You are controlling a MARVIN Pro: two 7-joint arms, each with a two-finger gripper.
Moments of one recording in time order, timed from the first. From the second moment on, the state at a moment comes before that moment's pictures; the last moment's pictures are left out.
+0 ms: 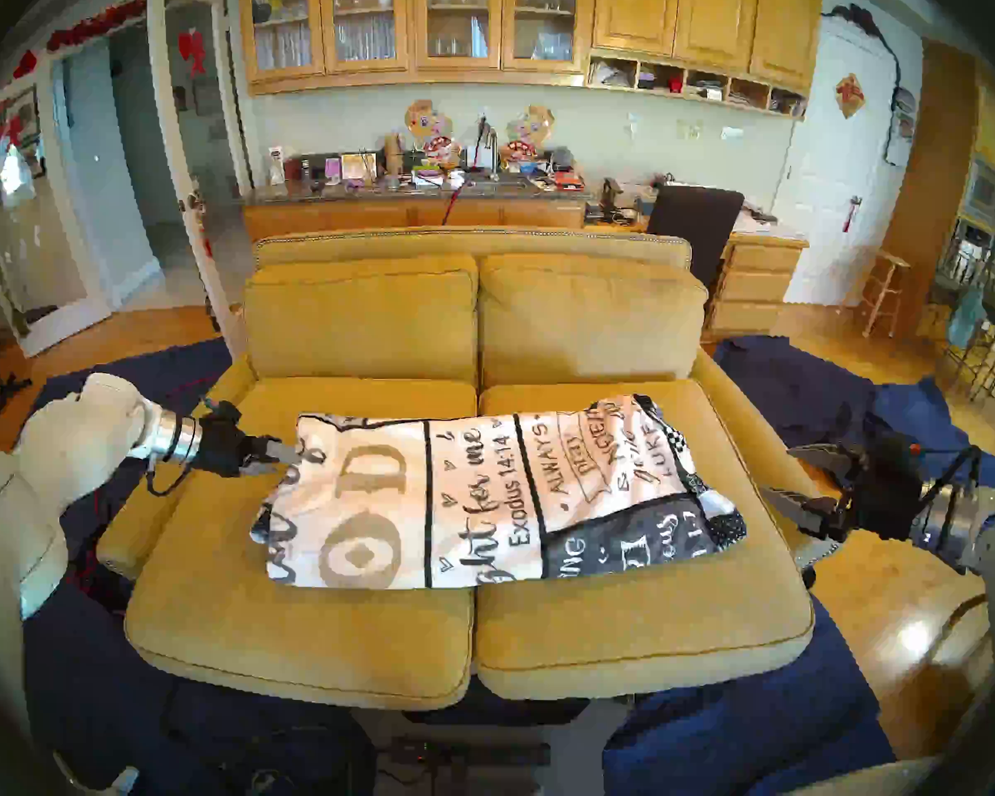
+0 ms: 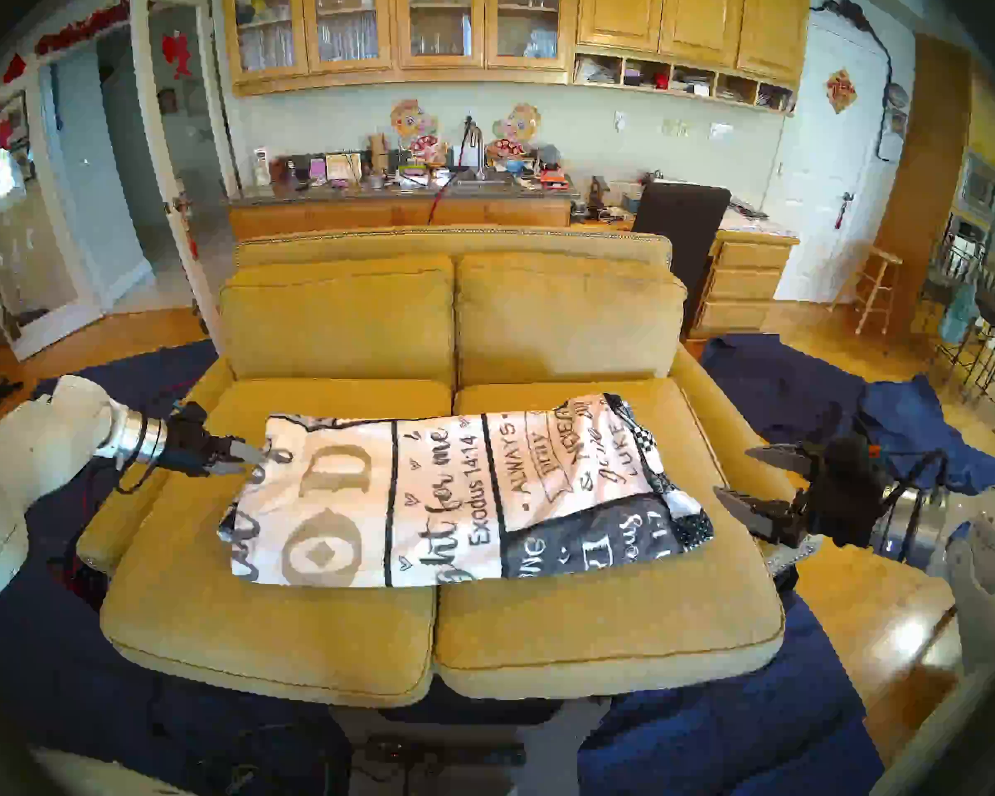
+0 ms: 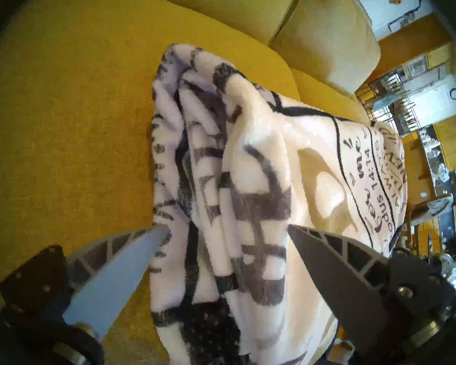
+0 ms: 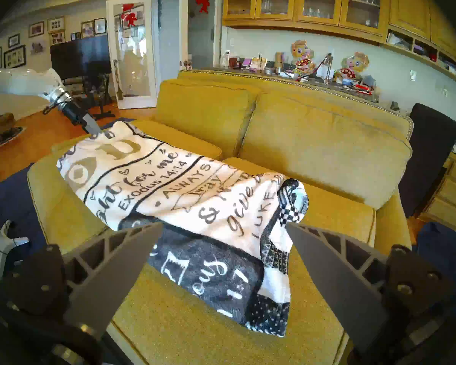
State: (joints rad) left arm 0.64 -0.72 -0.51 -0.47 -0.93 0.70 -1.11; right arm -2.47 -0.79 2.43 -1.98 0.74 0.21 0.91
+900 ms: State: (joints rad) left arm 0.57 -0.87 -0.49 -0.24 -0.82 0.63 -1.13; right arm -2.47 -0.79 2.43 -1.98 0.74 0.21 0.91
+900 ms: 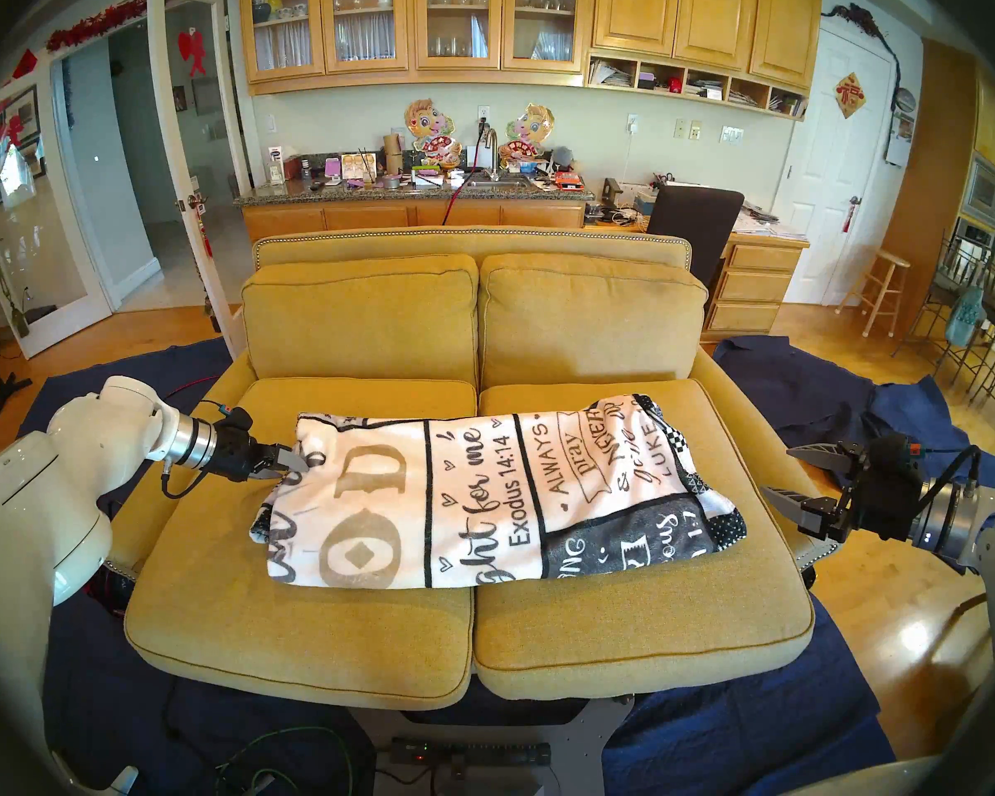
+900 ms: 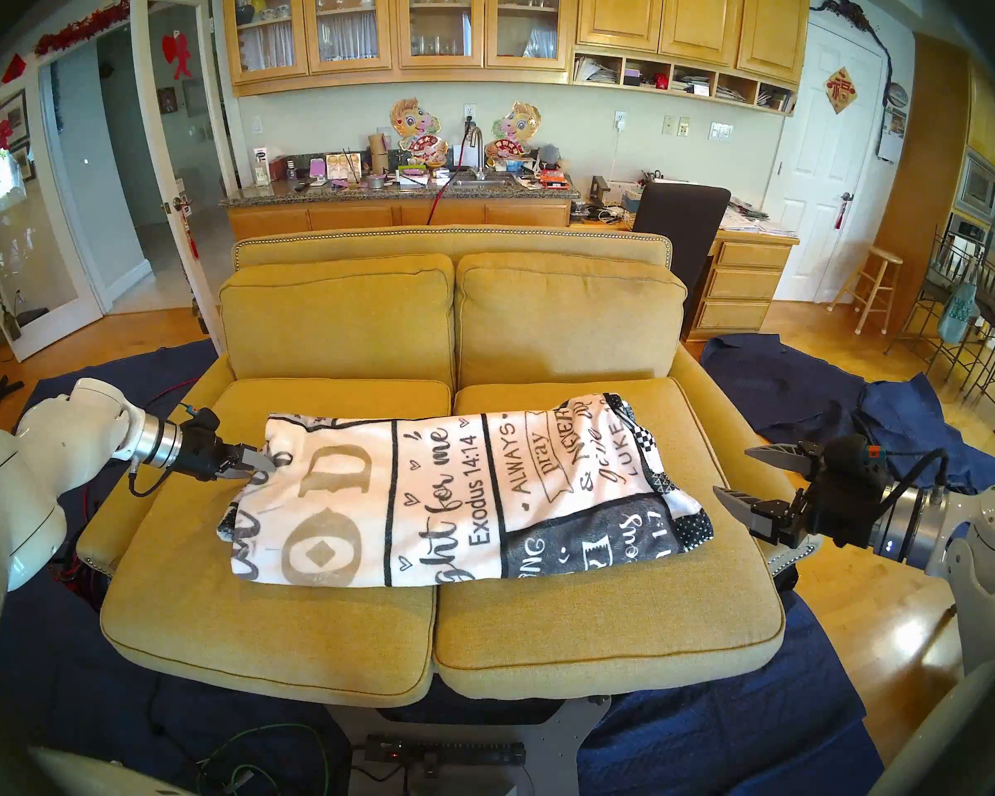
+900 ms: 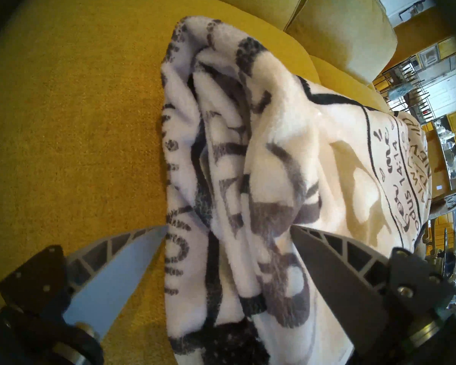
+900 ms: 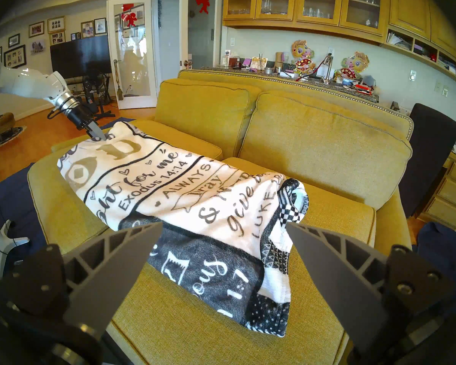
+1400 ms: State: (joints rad) left arm 0.56 -0.92 -0.49 -0.18 -0.78 0.57 -1.06; right arm -2.47 -0.79 2.43 -1.98 0.74 0.21 0.91
